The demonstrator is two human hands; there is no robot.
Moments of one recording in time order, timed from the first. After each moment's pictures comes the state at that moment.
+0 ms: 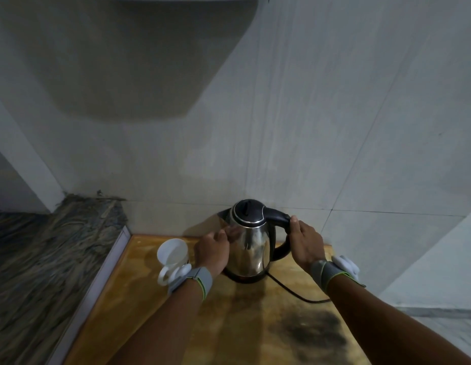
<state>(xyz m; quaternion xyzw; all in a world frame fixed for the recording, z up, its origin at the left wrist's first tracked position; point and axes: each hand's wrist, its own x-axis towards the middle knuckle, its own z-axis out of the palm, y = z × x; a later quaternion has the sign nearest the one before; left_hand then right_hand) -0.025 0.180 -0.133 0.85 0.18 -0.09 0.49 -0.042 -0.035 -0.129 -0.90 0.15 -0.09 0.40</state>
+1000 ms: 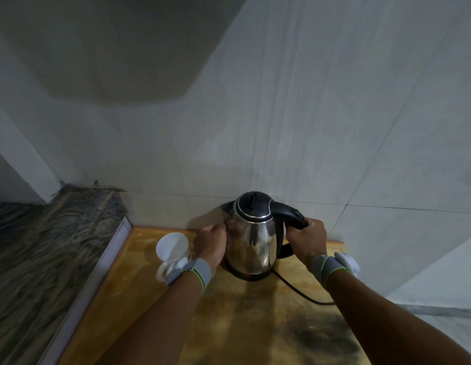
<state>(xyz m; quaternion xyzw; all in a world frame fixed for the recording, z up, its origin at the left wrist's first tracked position) 0.002 0.184 -0.156 0.77 0.24 -0.09 0.59 -0.009 -0.036 -0.166 -0.83 0.19 -0.12 0.52</state>
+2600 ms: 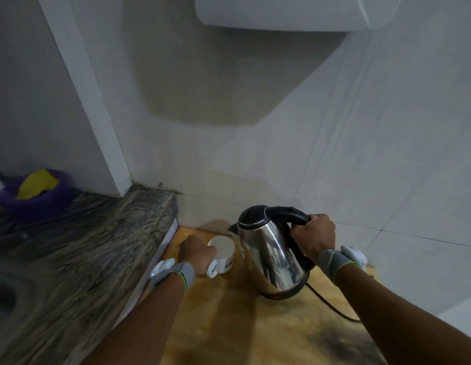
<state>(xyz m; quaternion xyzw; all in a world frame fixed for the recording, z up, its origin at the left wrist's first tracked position) -0.034 0.338 -0.123 0.91 0.19 -0.10 0.35 -0.017 0.067 -0.072 -0.90 0.17 -0.10 0.39</state>
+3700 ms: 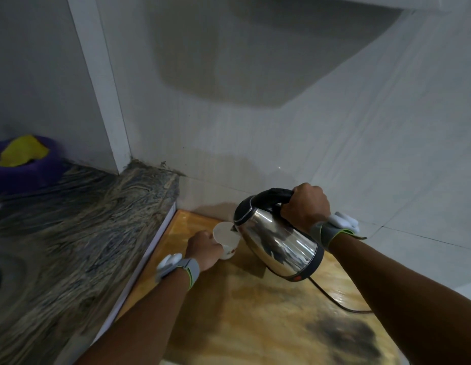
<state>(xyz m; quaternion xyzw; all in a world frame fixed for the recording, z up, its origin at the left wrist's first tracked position) -0.040 0.348 -0.163 0.85 0.17 -0.14 0.47 0.012 0.123 -0.037 -0.99 0.07 -0.08 0.12</state>
